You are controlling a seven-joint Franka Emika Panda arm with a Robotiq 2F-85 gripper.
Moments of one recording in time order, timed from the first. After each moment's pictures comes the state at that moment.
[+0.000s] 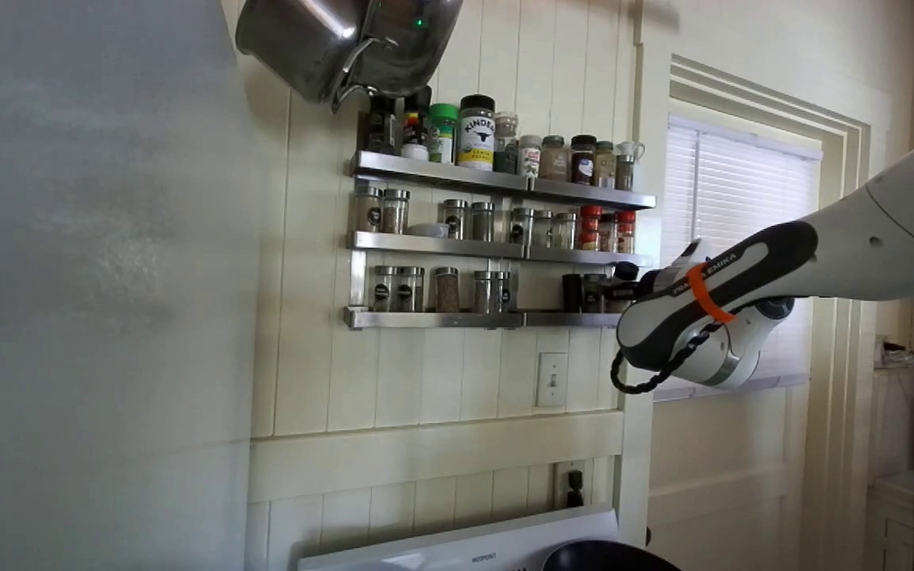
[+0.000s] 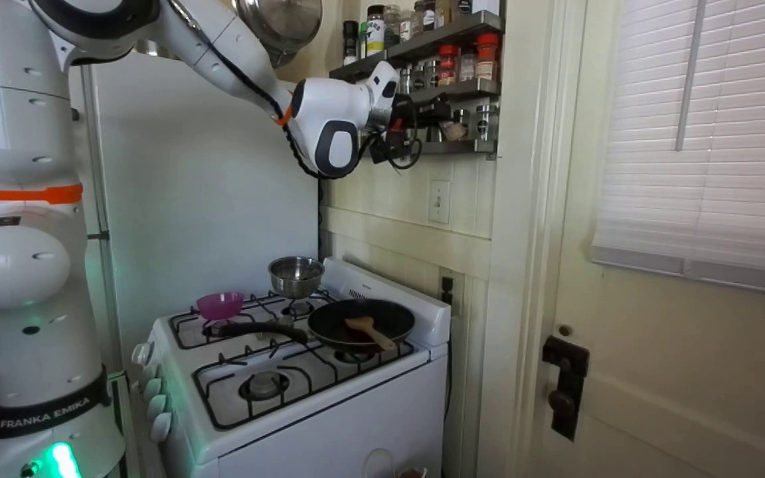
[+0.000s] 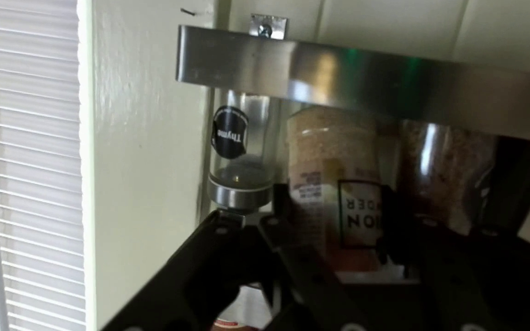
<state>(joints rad) -0.02 0.01 0.00 -2.19 0.31 3.79 -0.40</state>
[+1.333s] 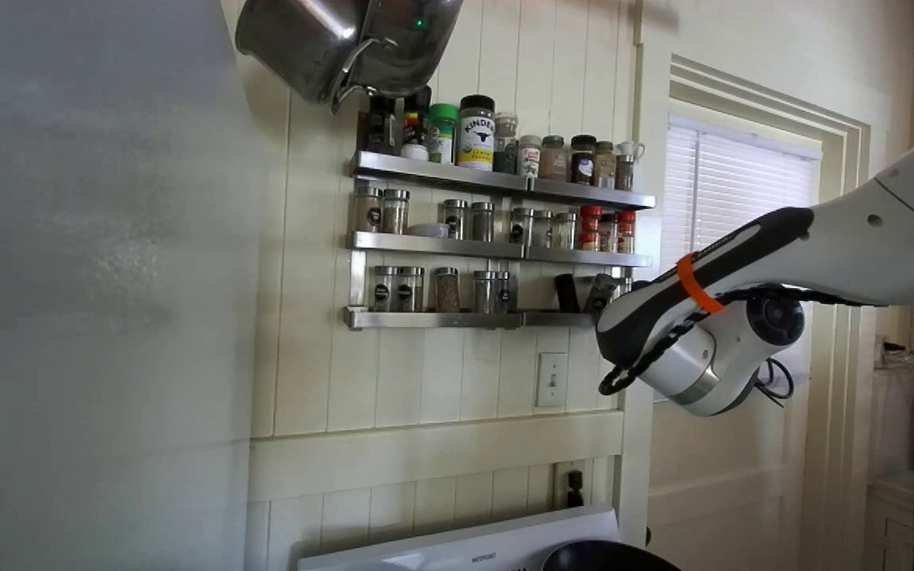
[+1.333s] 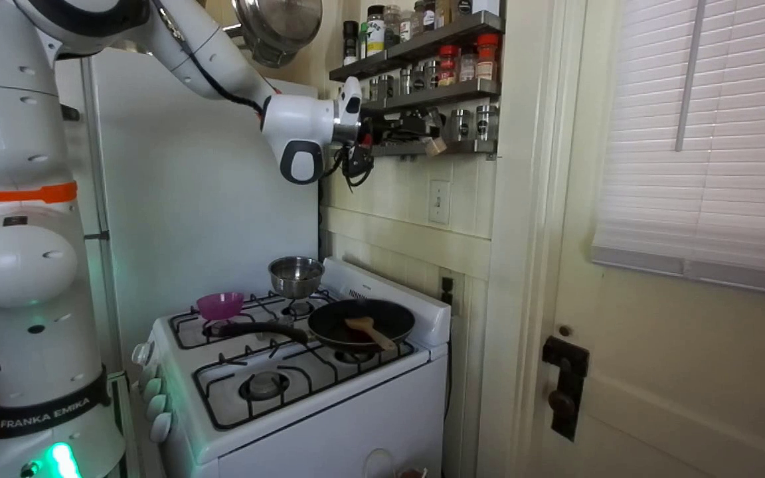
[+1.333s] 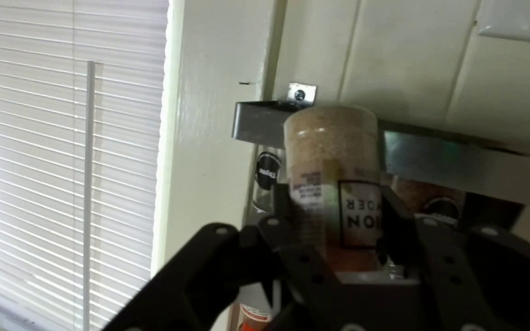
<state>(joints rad) 0.04 -0.05 0.11 -2.31 0.76 3.94 -0.70</state>
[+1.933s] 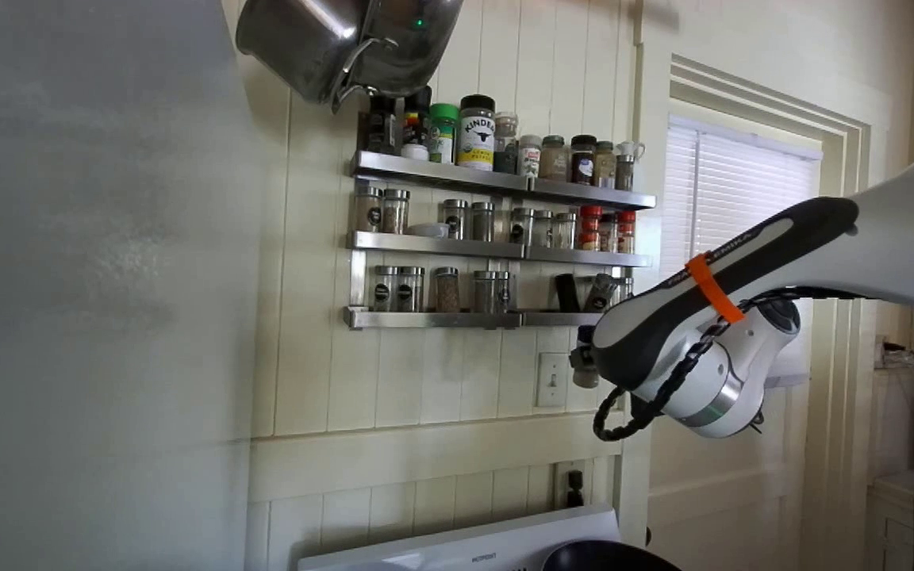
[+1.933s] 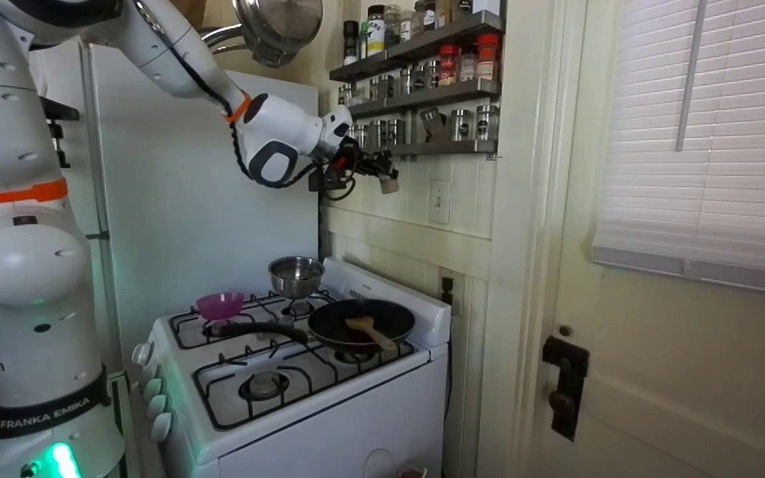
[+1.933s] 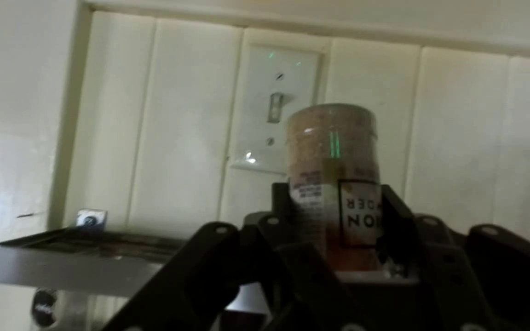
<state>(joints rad) 0.12 -0.14 0.16 -2.44 0.75 3.60 -0.68</state>
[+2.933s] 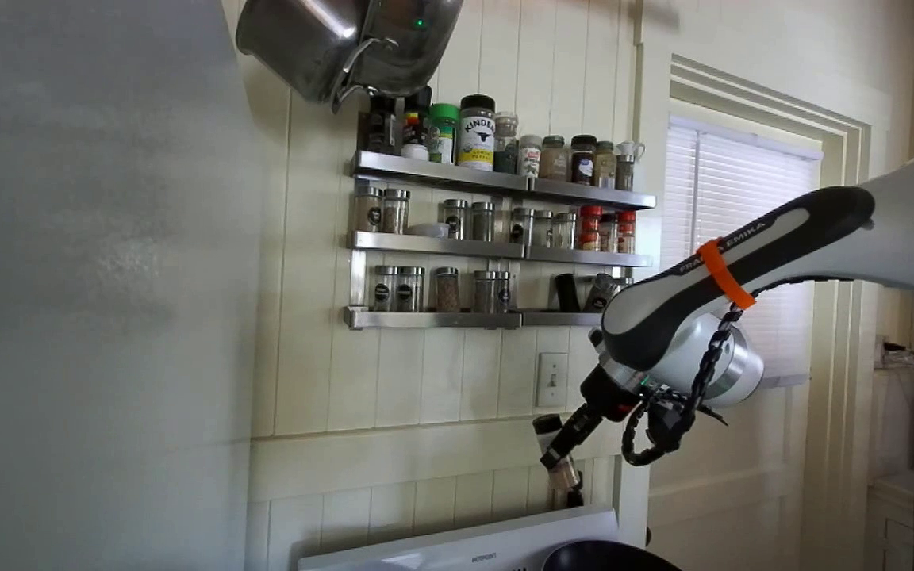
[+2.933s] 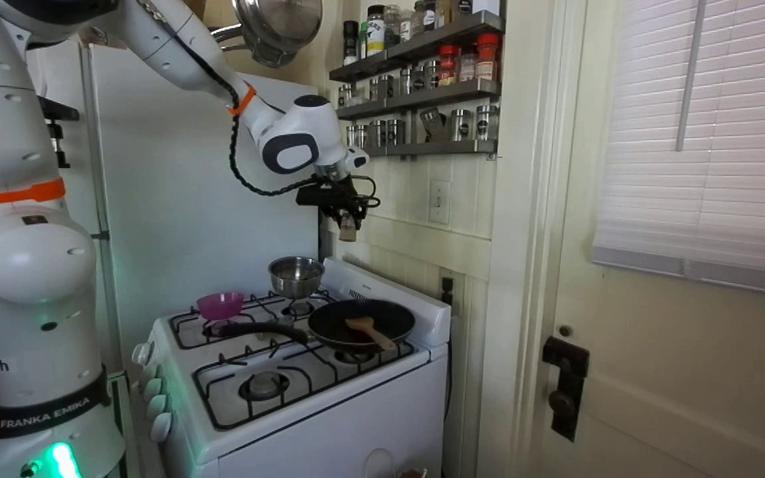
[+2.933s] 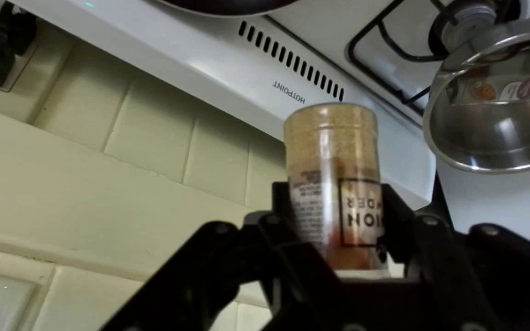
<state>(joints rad) 0.20 -0.15 0.01 -2.37 0.56 2.74 -0.91</state>
